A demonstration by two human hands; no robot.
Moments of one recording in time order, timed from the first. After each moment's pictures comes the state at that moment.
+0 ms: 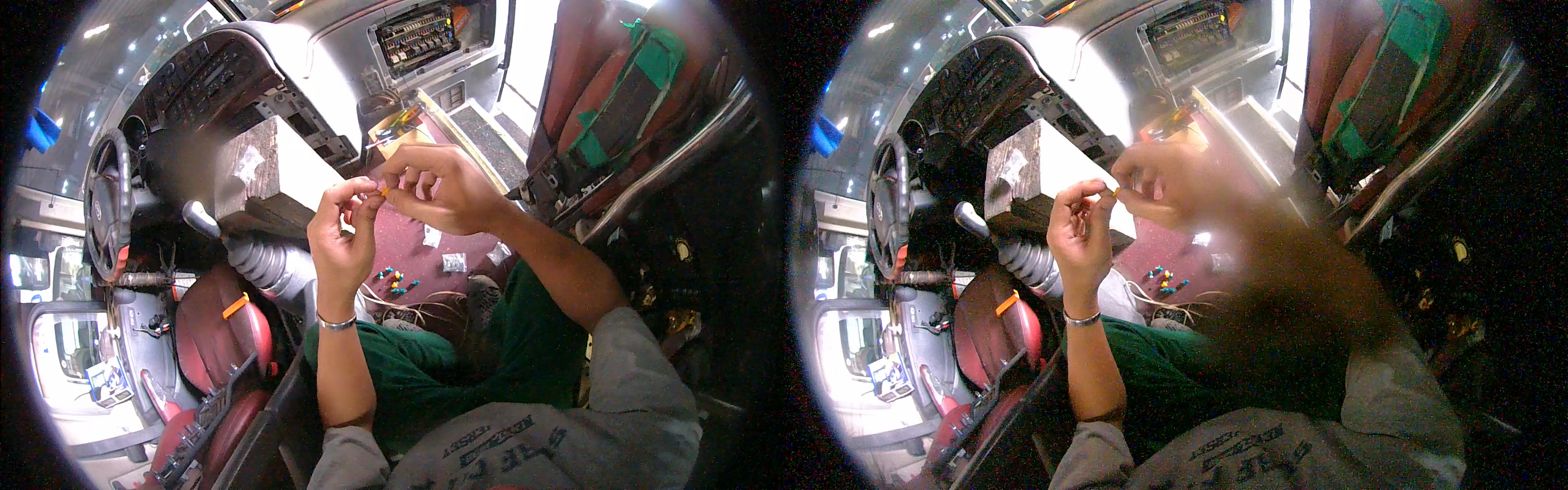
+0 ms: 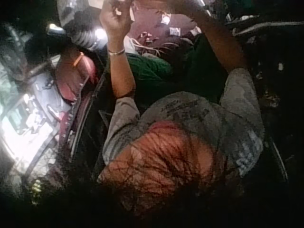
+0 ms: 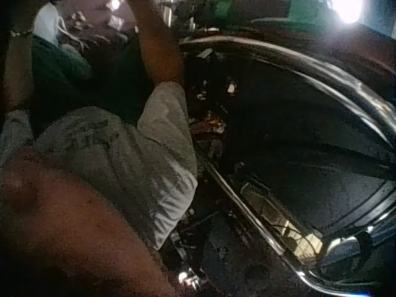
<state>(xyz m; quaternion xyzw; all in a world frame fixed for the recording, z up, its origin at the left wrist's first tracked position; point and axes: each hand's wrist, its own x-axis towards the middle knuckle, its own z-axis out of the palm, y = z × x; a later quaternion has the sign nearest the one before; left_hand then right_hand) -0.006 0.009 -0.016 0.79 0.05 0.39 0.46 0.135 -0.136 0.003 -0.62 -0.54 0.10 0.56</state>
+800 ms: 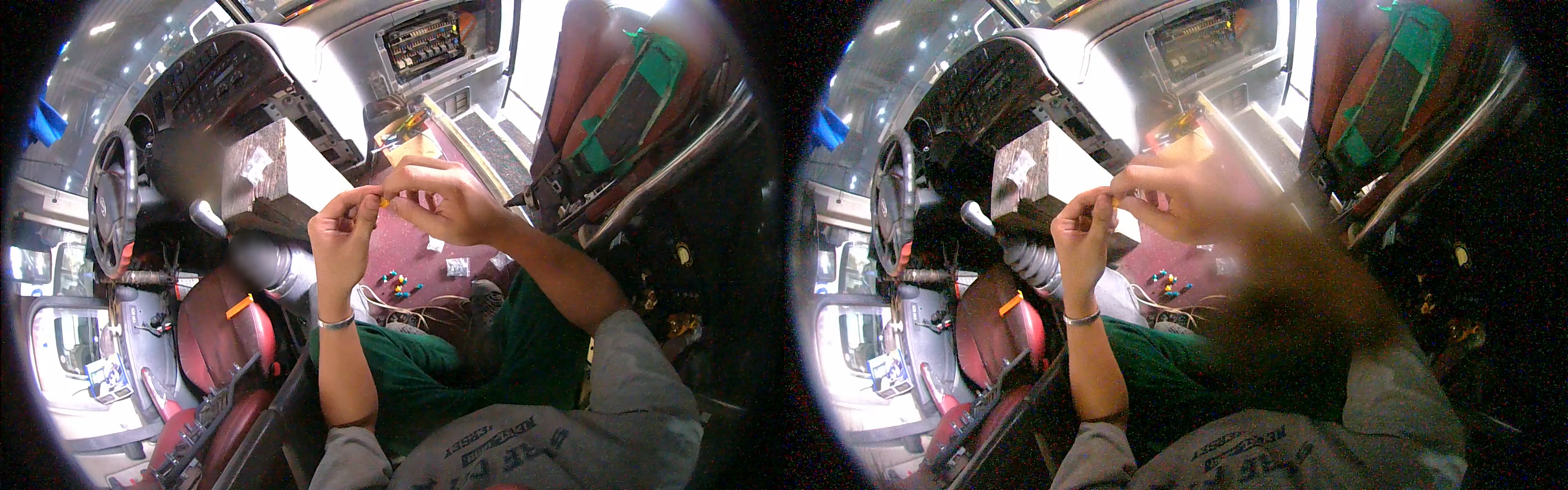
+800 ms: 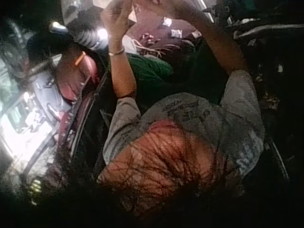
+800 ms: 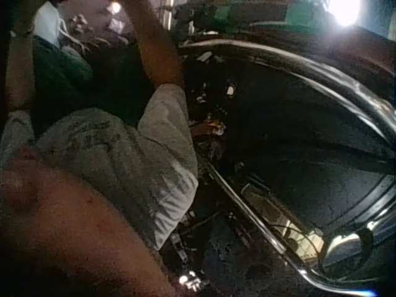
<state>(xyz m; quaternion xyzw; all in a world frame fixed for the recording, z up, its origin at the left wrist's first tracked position) -0.013 0.021 -0.014 0.72 0.11 0.31 0.62 0.127 -0.131 -0.001 -0.59 -0.61 -0.01 0.53</state>
